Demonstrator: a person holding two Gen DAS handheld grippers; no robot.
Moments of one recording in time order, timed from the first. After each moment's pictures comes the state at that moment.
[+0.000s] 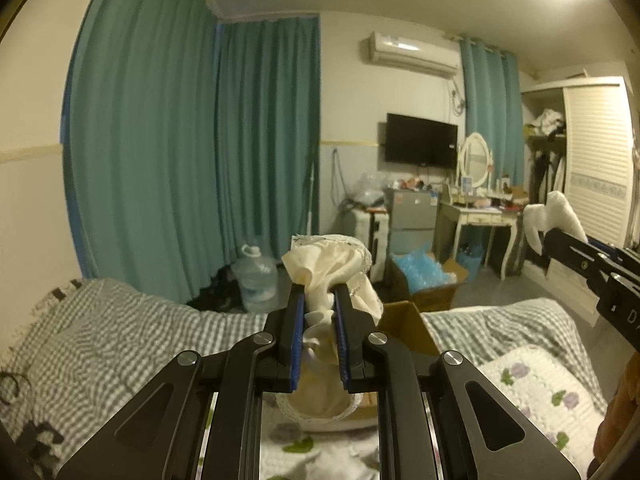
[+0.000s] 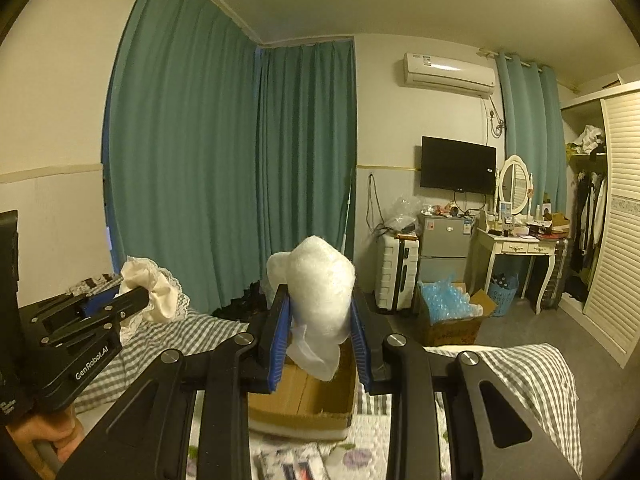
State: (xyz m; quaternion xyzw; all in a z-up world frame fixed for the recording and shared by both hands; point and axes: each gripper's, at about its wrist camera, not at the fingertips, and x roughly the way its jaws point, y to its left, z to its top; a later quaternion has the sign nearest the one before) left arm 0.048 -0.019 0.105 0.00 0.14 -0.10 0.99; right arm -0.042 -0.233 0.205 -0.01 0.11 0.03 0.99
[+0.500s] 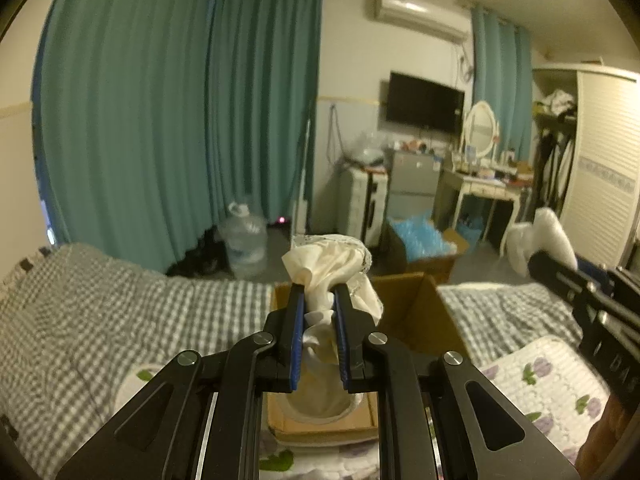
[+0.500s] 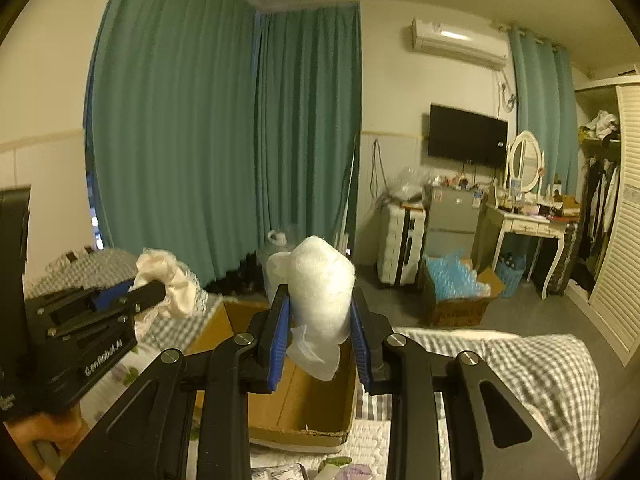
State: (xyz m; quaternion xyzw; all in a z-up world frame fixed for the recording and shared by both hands) left arm 0.135 -0.055 0.042 -0.01 0.22 -0.10 0.97; right arm 0.065 -0.237 0.139 -0.02 0.17 0.04 0.98
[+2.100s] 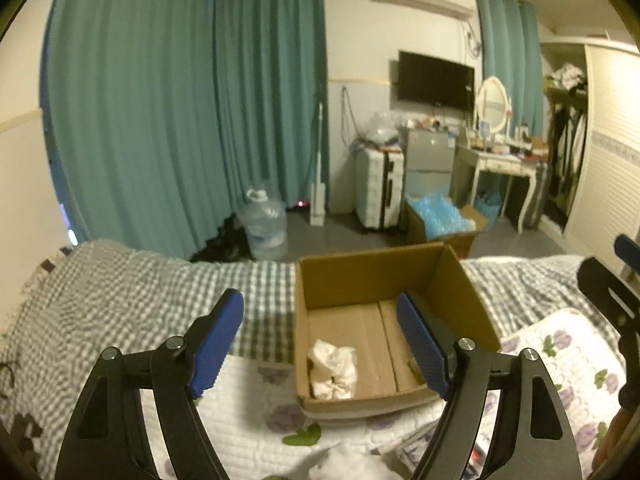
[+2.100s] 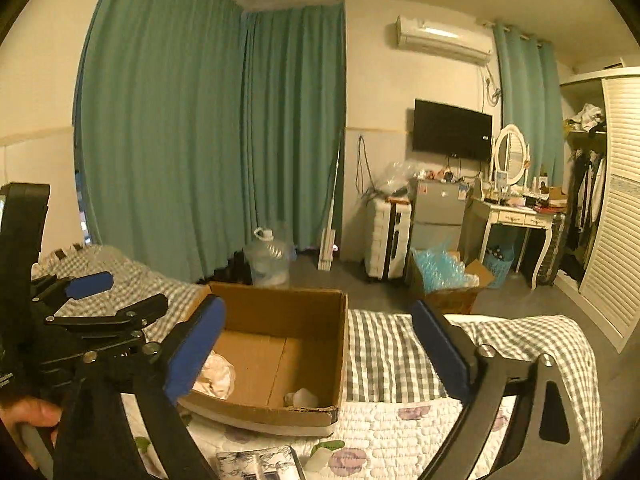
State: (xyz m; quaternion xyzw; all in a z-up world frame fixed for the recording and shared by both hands) left arm 0.114 -0.047 0.055 0.02 0.24 -0.07 0.97; right arm 0.039 -0.262 0.116 -0.01 0.16 0.01 0.99
